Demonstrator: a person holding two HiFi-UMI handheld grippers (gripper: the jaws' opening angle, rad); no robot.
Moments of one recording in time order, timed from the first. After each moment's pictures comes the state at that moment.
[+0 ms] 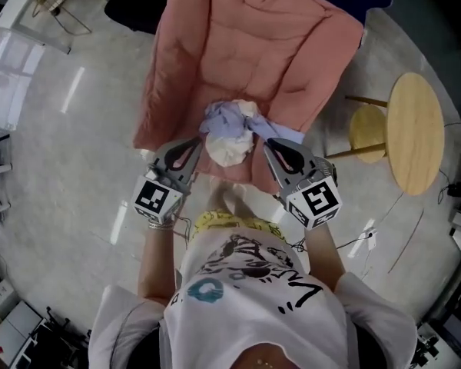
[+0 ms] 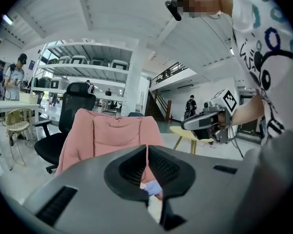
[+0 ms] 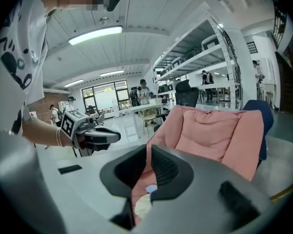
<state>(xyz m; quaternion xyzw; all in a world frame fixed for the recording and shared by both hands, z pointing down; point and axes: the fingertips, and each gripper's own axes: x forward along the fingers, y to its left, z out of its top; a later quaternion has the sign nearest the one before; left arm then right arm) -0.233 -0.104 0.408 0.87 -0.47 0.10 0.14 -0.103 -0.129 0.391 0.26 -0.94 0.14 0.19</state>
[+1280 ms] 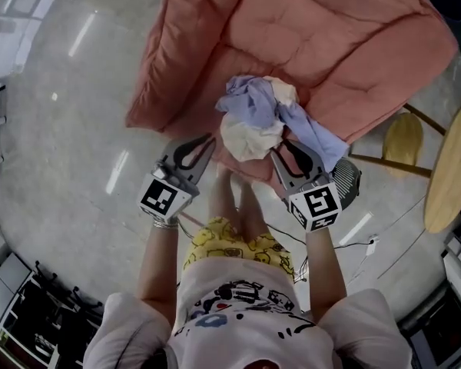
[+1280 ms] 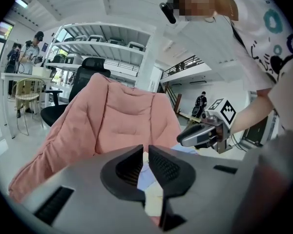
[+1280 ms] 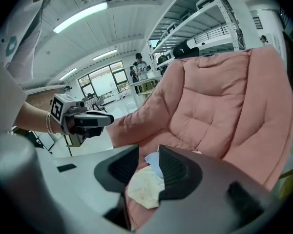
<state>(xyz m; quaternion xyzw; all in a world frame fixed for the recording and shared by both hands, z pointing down) -0.256 -0.097 0.595 0.83 -0.49 0.11 0.23 -0.125 -0.126 0.625 0.22 -0.91 0.22 0.29</state>
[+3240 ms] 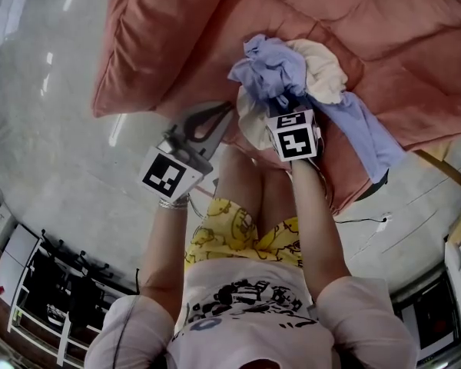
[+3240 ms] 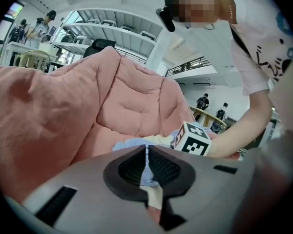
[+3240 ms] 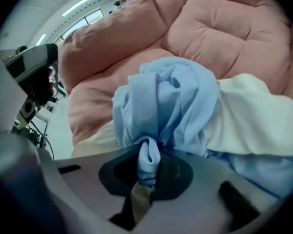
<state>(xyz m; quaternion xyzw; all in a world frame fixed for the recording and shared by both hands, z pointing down) -0.252 -0.111 0.730 0.82 -0.48 0.09 0.29 -0.156 -0.109 0.897 0.19 -0.76 0.30 0.54</state>
